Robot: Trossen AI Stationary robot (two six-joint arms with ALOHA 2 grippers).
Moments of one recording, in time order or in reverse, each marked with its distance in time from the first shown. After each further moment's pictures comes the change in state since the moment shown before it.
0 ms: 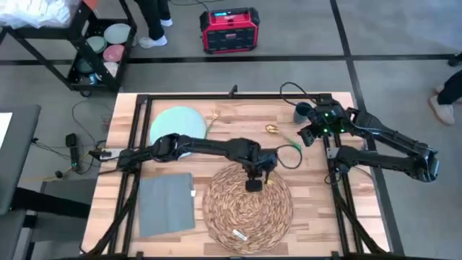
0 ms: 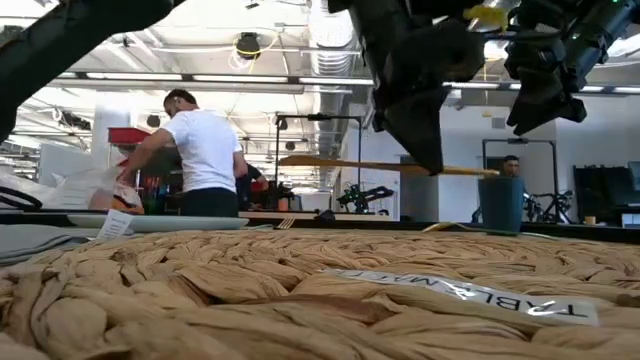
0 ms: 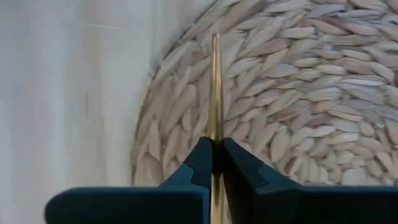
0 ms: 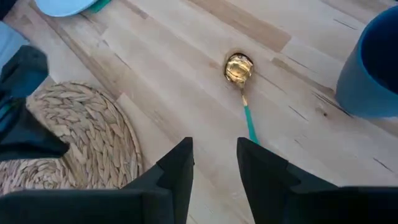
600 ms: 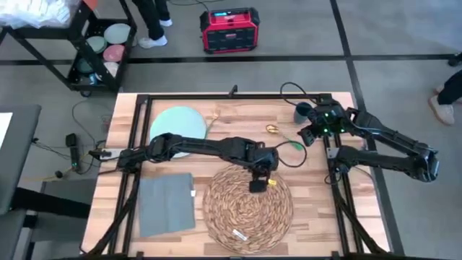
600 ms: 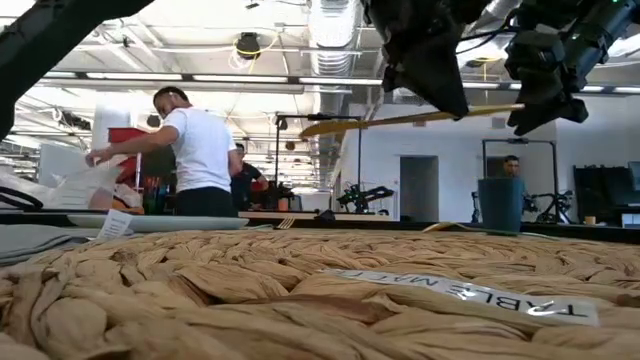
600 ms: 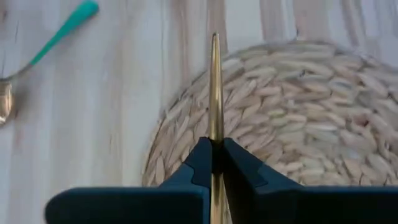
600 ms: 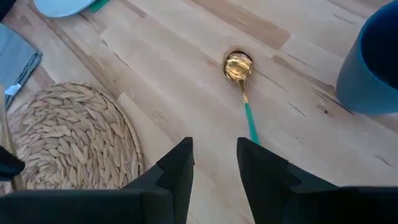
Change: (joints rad) left arm -0.032 -0.083 0.002 0.093 -0.047 0.010; right arm 0.000 0.001 0.000 -0.005 -0.001 0.035
